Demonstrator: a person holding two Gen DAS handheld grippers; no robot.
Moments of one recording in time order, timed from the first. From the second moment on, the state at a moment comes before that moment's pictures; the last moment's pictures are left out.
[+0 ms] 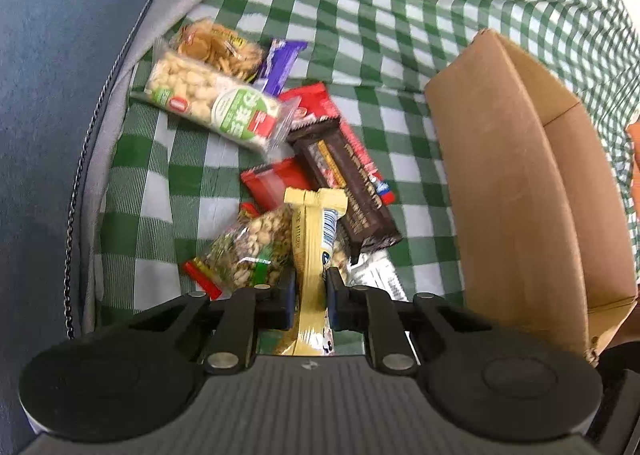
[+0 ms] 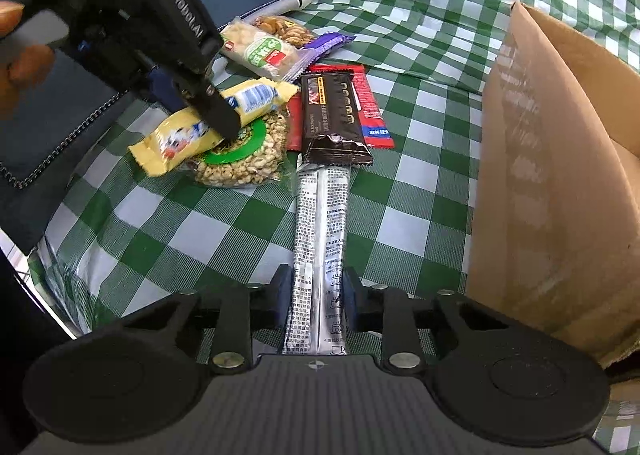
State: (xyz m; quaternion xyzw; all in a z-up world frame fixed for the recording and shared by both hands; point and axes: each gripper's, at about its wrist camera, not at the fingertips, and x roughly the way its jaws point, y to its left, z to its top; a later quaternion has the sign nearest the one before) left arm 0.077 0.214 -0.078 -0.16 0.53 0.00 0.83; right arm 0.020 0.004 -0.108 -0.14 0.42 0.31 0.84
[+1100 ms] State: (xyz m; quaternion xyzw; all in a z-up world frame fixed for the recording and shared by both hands) left arm 0.070 0.186 -0.014 -0.18 0.36 0.01 0.92; right arm 0.059 -0.112 0.058 -0.07 0.21 0.26 0.94
